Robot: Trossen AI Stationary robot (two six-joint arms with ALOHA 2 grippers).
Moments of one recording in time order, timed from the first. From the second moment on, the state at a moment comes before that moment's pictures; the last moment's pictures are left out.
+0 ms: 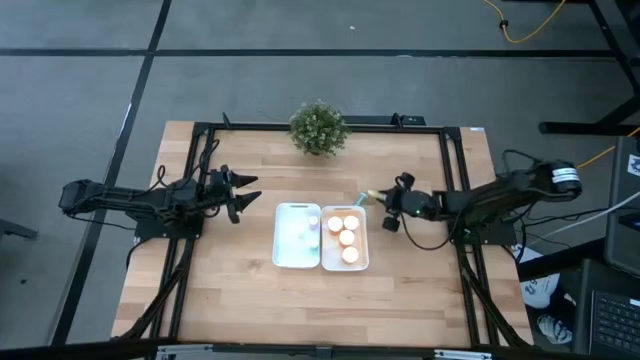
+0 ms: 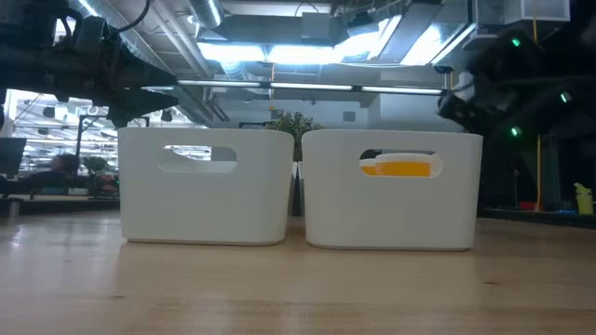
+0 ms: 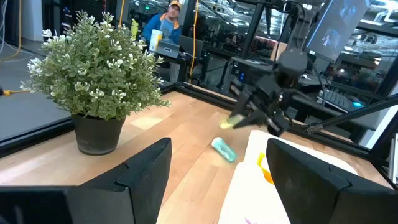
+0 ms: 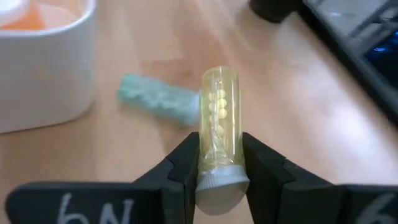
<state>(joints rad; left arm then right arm) 0.03 0.33 0.01 0.32 -0.33 -0.29 0.00 1.23 0.22 0.36 0.47 -0.01</state>
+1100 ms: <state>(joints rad) 0.03 0.33 0.01 0.32 -0.33 -0.29 0.26 1.53 0.92 -1.10 -0.48 1.04</state>
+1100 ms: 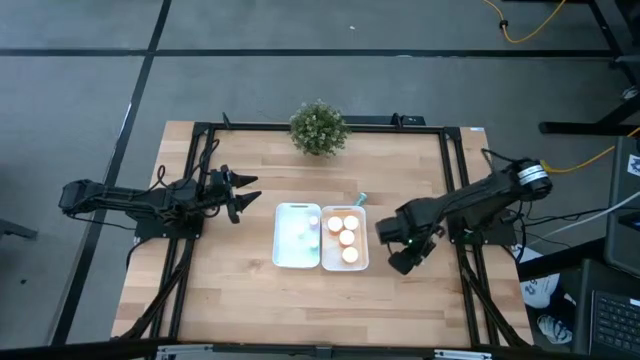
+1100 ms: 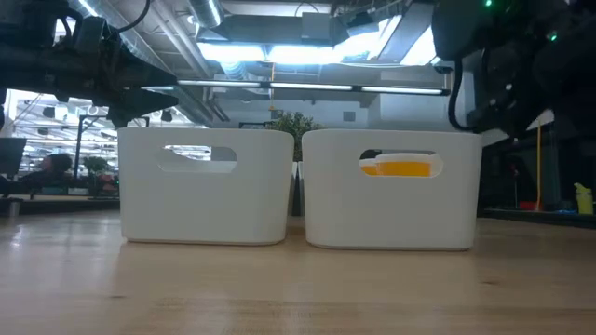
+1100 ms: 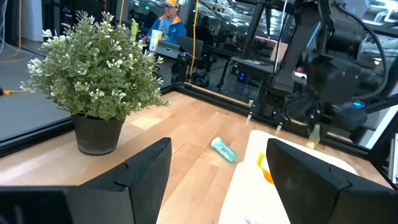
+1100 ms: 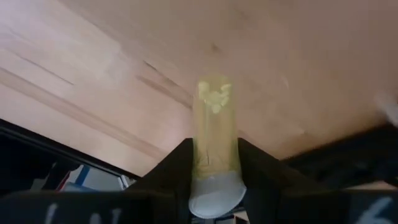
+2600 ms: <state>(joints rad) 0.03 0.33 0.01 0.32 -0.33 -0.29 0.28 1.67 0.92 -1.03 -0.46 1.04</state>
